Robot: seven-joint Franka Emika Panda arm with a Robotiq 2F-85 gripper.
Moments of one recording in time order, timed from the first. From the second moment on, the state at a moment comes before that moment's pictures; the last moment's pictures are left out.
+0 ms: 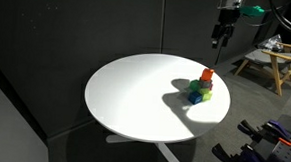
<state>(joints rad) -0.06 0.04 -0.17 -2.04 0.08 1.97 -0.29</state>
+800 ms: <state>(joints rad) -0.10 0.18 -0.16 -2.00 0.04 2.07 -0.29</state>
